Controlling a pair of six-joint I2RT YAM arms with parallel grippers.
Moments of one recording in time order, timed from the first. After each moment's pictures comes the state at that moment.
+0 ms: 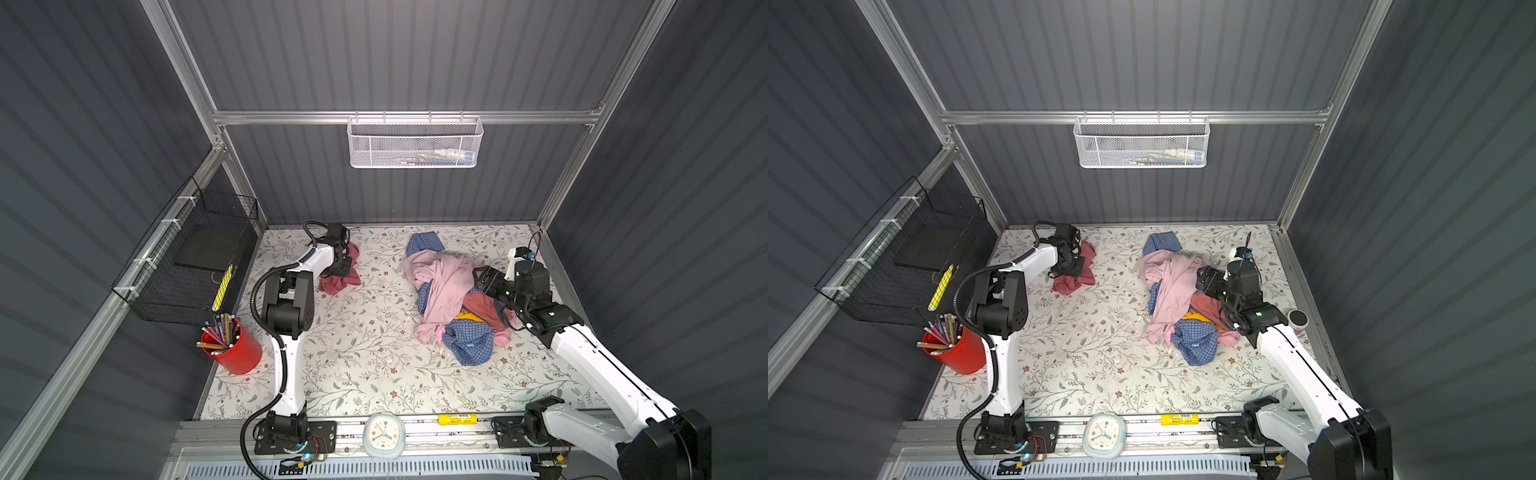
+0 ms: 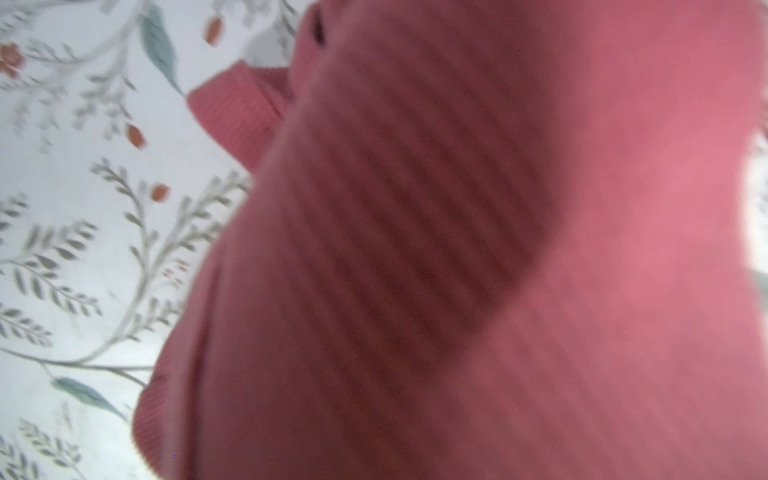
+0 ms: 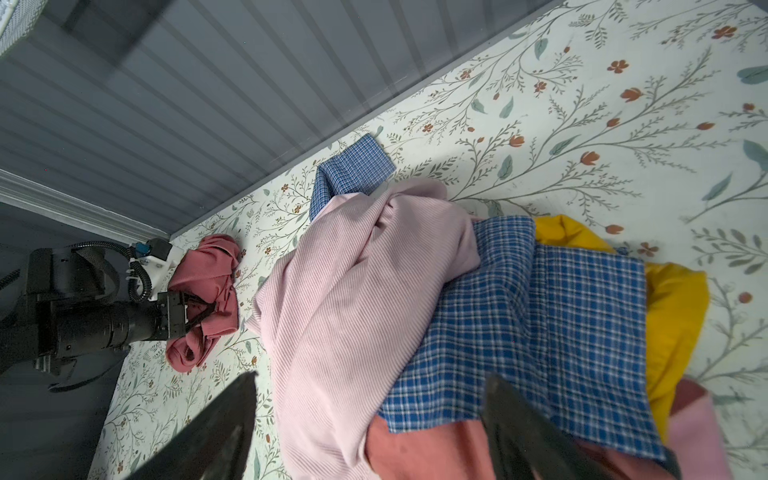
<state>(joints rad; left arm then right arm) -0.17 2.24 1.77 -0.68 -0.12 0.04 0.28 1.07 0.80 -0.24 0.01 0.62</state>
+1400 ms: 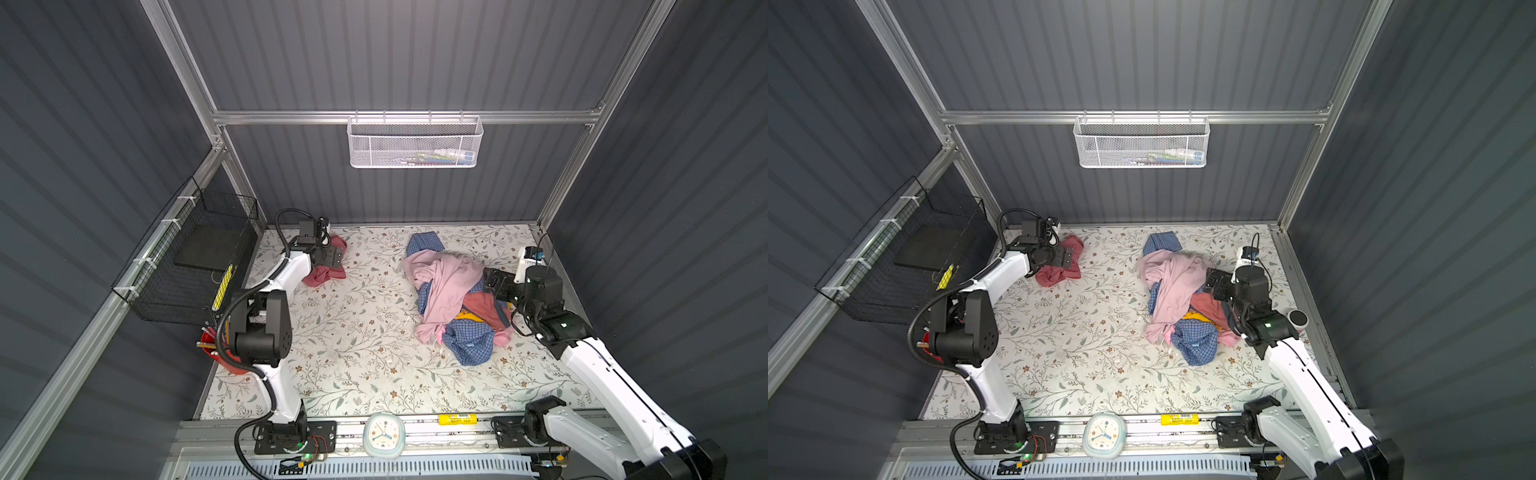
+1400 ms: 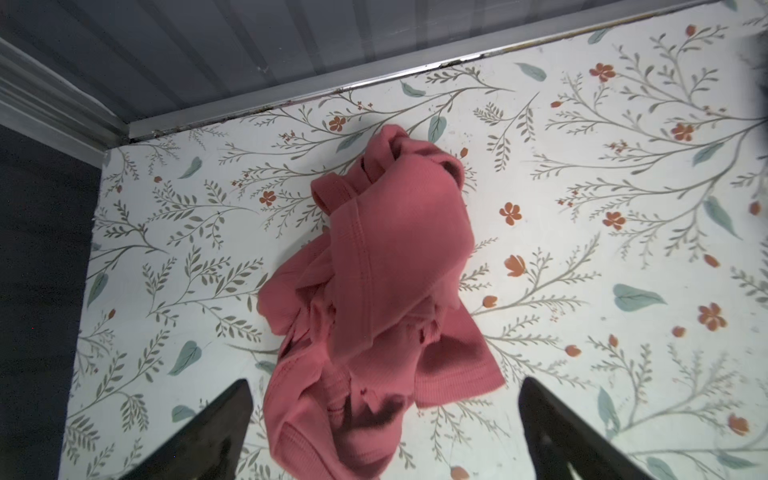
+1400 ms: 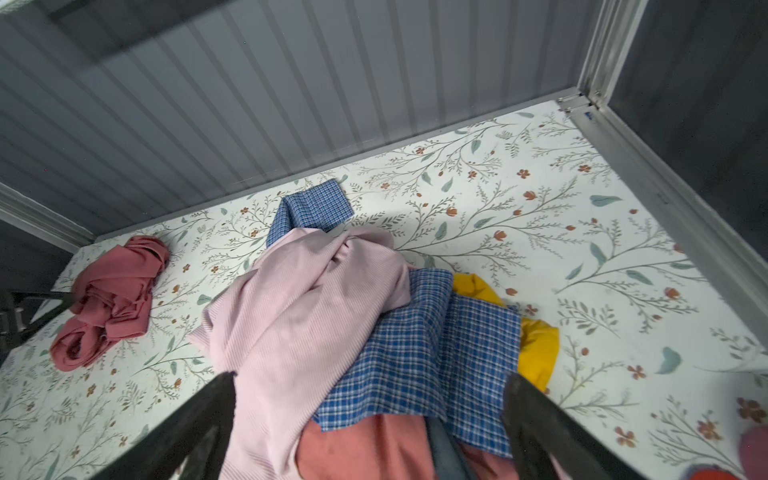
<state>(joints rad) -0.11 1.83 1.39 -0.36 -0.06 0.13 0.27 0.93 0.76 -0.26 0.19 0.36</state>
